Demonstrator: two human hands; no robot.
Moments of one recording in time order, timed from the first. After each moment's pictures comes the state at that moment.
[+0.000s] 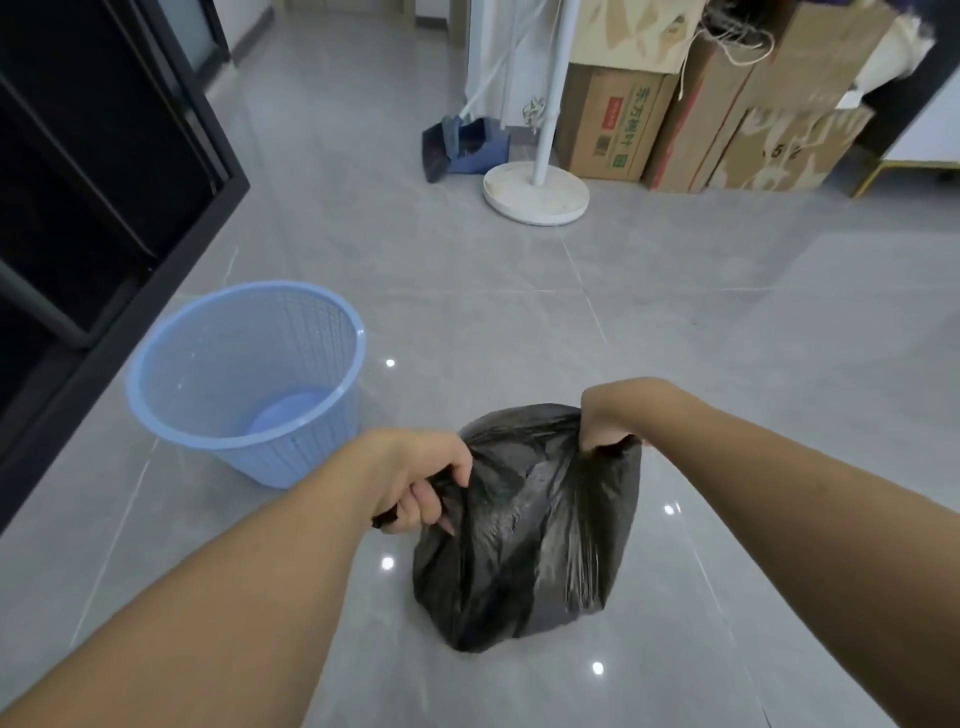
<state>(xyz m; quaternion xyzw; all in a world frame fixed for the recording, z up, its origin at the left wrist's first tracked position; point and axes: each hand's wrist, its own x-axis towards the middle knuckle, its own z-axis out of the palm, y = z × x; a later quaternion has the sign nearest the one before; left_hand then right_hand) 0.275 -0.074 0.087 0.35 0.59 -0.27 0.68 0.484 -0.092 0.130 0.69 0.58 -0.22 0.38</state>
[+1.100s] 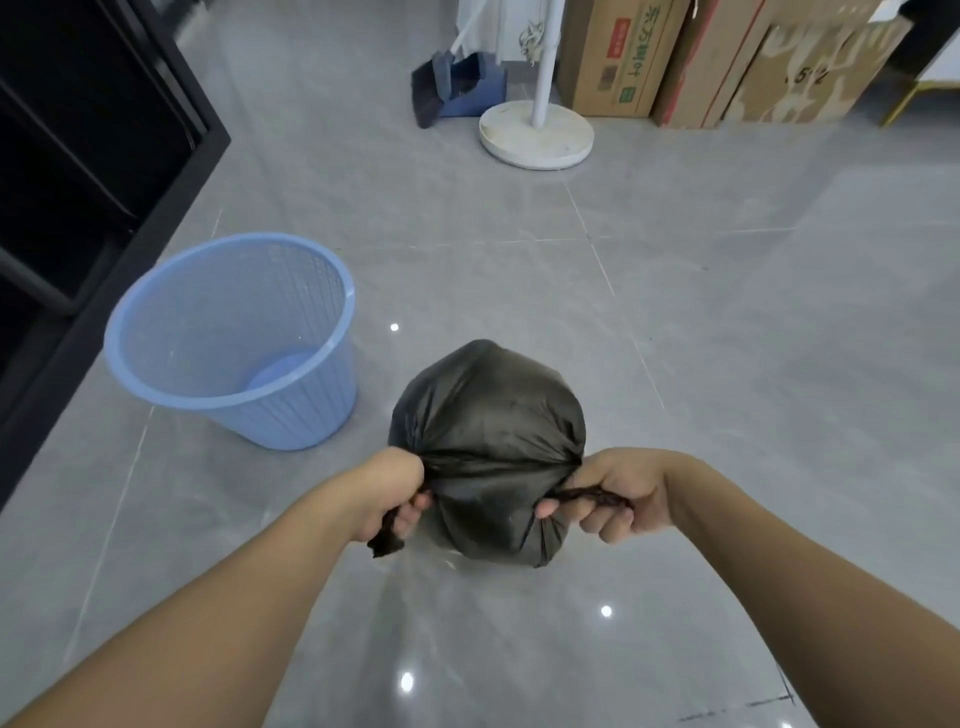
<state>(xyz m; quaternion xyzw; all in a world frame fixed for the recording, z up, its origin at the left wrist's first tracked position) 0.253 -0.124 0.014 0.36 0.66 -0.02 0.66 0.519 -0.172 0.017 0.48 0.20 -0.85 -0.03</state>
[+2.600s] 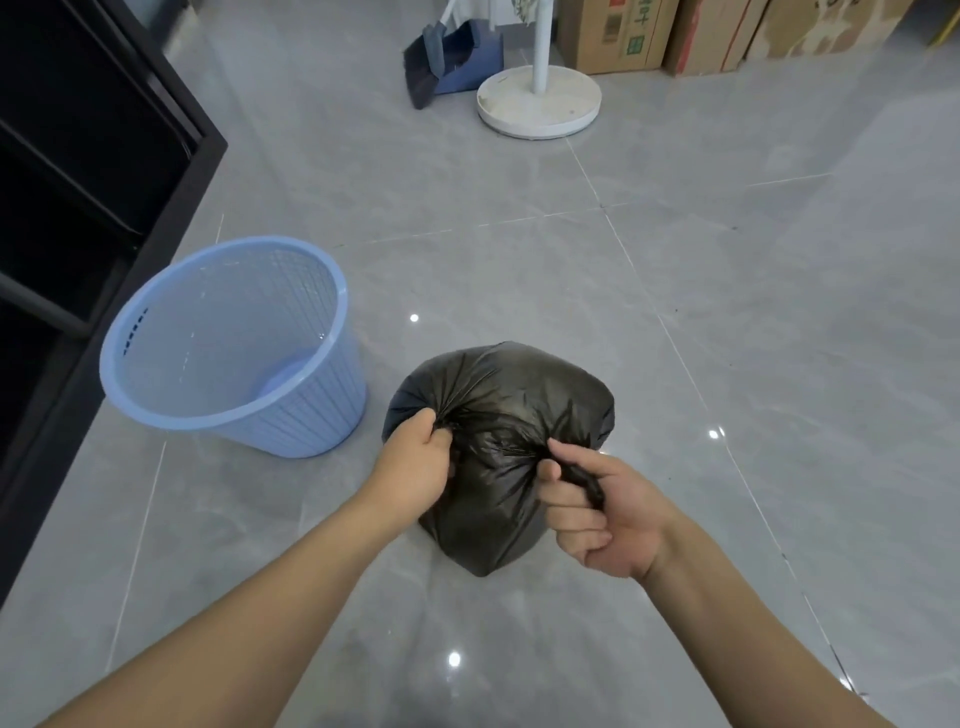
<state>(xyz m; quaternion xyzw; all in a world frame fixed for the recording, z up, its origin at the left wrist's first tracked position) 0.275 -0.117 0.014 0.61 0.63 0.14 0.46 0.469 -0.197 -0.002 0.26 0.00 -0.89 -0.36</state>
